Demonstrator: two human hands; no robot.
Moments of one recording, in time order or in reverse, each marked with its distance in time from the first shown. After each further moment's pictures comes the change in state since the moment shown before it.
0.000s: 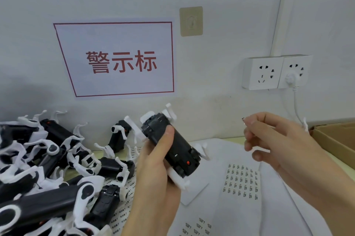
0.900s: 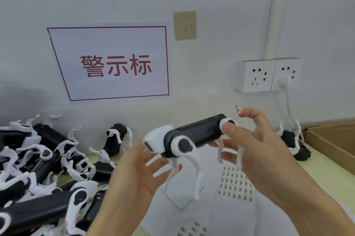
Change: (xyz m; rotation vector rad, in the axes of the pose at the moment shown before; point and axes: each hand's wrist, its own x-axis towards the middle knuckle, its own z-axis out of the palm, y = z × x) left_hand 0.014 0.022 -0.036 0.200 -0.168 -0.078; right_hand 0.005 0.016 0.015 0.279 -0.177 -0.101
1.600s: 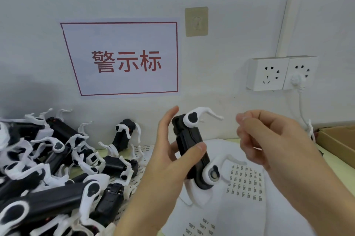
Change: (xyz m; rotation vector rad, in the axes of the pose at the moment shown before) left_hand -0.007 -0.008 0.022 0.393 -0.191 0.123; right_hand -0.006 -0.022 0.021 -0.254 0.227 0.033
